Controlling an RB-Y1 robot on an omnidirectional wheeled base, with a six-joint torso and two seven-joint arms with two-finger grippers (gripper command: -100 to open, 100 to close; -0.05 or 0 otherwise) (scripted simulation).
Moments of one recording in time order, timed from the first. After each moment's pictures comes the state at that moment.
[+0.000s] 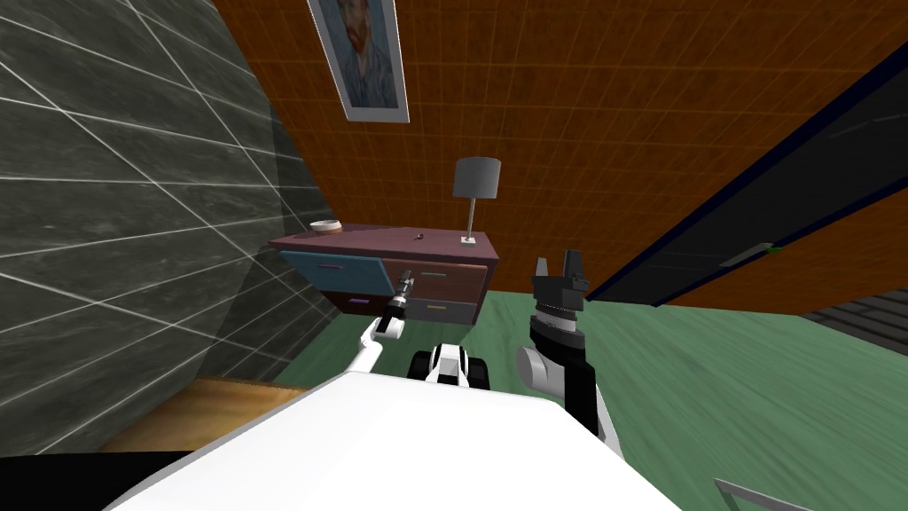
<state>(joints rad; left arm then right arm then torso) -0.03 0.13 0.06 -1.20 -0.04 -0.60 0.09 0.47 0.05 0.06 -2.39 0.05 -0.44 0.01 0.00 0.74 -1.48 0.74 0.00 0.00</state>
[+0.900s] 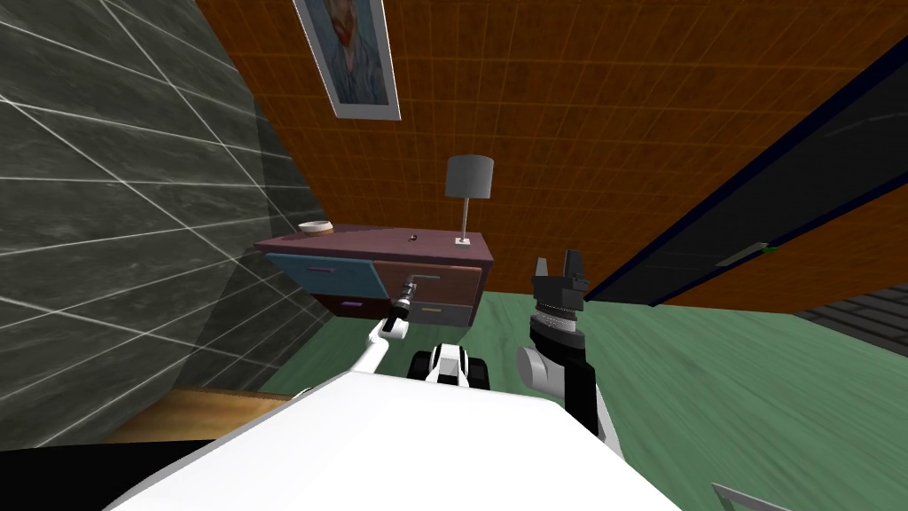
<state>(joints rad) -0.12 0.10 0.08 -0.98 -0.02 -0.60 0.08 0.47 0.05 0.06 -2.39 0.05 -0.44 0.01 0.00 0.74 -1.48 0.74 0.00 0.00</state>
